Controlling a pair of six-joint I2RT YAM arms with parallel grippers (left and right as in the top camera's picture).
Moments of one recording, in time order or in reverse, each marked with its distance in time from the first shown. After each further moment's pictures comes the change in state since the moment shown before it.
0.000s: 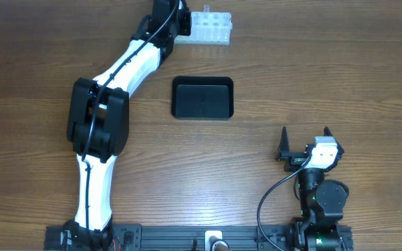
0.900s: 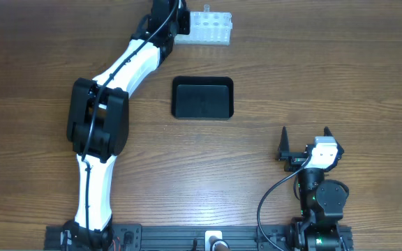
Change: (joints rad) left arm 0.001 0.000 0.006 0.000 -0.026 0.003; right arm 0.000 0.000 0.000 0.000 0.000 0.000
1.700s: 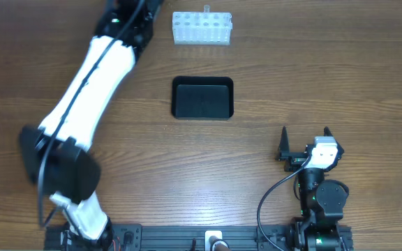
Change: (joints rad) left arm -0.013 -0.433 0.009 -0.106 0.000 0.086; right arm 0.000 0.000 0.000 0.000 0.000 0.000
